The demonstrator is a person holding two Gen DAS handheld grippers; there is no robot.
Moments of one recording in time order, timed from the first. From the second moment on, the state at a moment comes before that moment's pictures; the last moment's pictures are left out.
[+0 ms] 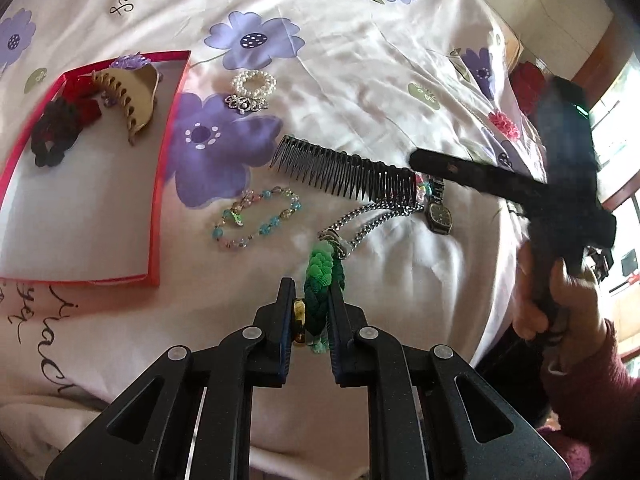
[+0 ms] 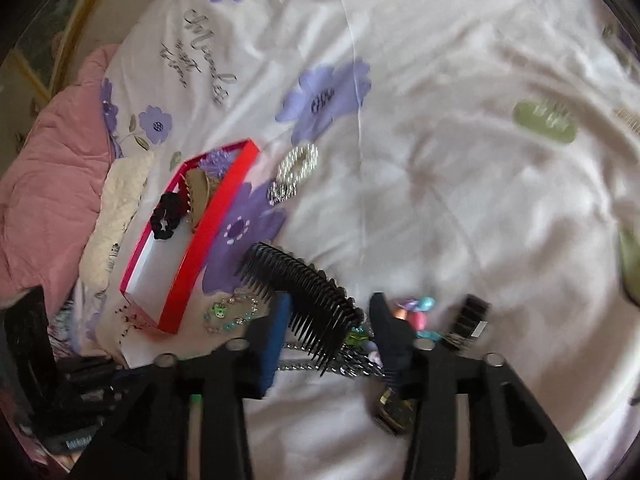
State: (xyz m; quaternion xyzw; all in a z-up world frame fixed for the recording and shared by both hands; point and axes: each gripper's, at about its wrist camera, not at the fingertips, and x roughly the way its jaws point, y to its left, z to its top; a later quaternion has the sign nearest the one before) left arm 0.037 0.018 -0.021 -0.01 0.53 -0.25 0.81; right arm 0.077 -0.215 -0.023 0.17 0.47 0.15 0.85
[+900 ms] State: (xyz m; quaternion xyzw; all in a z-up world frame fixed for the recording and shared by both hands) left arm 0.016 0.048 -0.023 -0.02 0.53 -0.23 0.81; right arm 0.048 -0.148 -0.028 0.05 0.49 0.24 0.83
